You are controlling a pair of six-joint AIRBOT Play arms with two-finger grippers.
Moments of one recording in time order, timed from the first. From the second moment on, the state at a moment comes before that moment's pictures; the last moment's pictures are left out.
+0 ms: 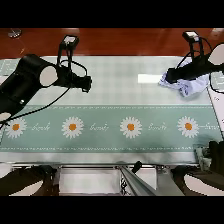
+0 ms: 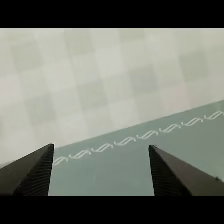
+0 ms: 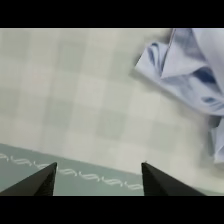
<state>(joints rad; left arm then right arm) -0.51 -1.23 1.26 1.67 -1.03 -1.83 0.07 -1.29 1.34 -1.51 1.12 1.47</state>
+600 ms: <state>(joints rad) -0.46 -1.24 1.26 1.68 -0.81 -1.83 -0.15 -1.33 1.34 -1.82 0.84 1.74</state>
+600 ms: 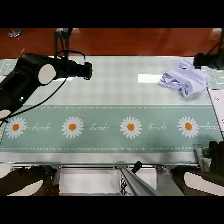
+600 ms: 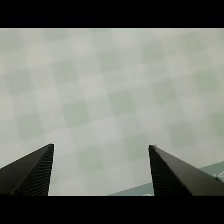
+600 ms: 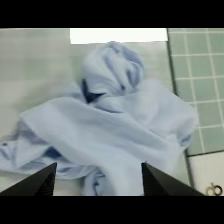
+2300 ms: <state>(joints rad) -0.44 -1.25 1.58 1.68 -1.17 -1.77 -0.35 -1.19 1.34 -1.04 0.70 1.43</state>
